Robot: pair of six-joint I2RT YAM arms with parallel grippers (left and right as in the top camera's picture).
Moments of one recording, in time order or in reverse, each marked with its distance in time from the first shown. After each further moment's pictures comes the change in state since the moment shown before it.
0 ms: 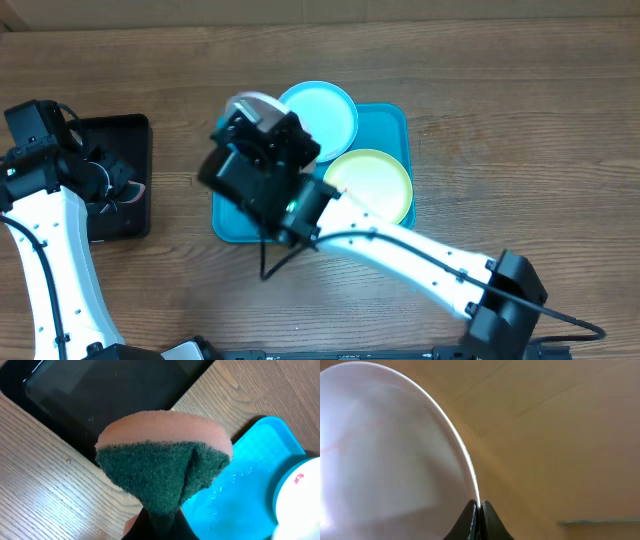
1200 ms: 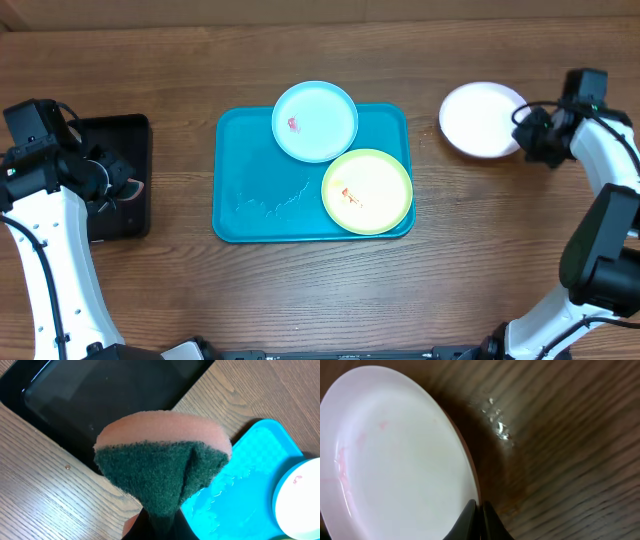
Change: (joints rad) left arm 0.000 0.000 0.000 0.024 0.000 0.019; right arm -1.332 -0.008 -0.417 0.077 -1.082 0.613
